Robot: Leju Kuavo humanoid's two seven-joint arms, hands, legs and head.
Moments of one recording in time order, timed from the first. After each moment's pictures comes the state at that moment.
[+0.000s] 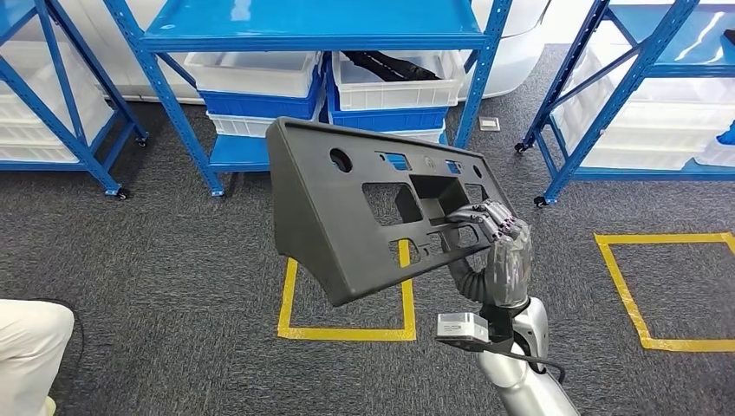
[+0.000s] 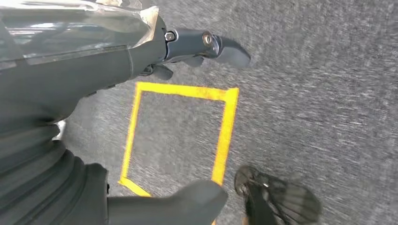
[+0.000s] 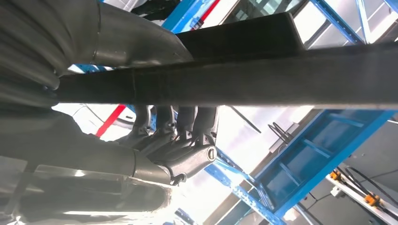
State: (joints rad) left arm -0.08 -0.19 0.97 -0.18 -0.70 0.29 -0.01; right arm -0.24 -0.11 0.74 -1.44 0.64 -0.69 -0.59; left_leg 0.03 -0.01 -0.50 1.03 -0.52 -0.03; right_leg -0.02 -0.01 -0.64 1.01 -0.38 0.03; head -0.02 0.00
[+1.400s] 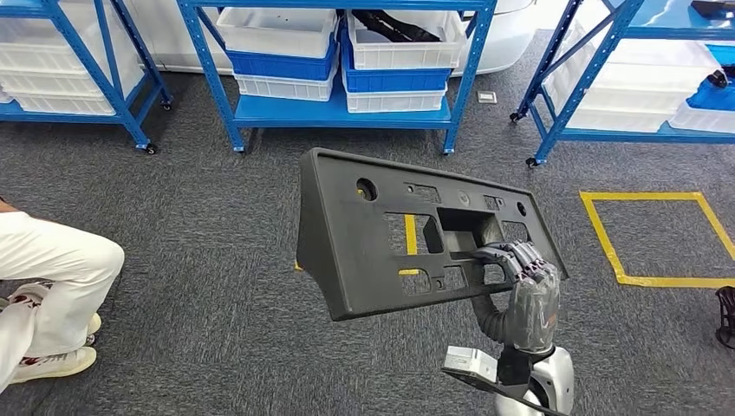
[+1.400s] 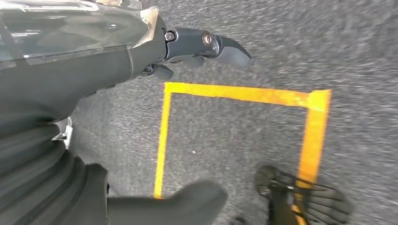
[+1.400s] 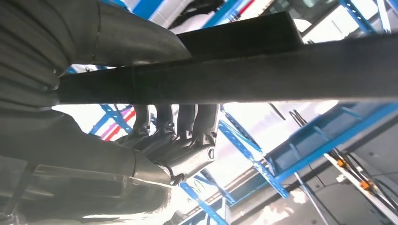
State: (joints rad) left arm -0.07 -0.18 0.98 -0.18 -0.68 0.19 -0.02; right arm -0.03 -0.08 0.60 -1.57 0.83 -0.70 -0.52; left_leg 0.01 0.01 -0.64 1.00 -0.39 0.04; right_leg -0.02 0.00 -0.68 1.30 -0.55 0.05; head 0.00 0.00
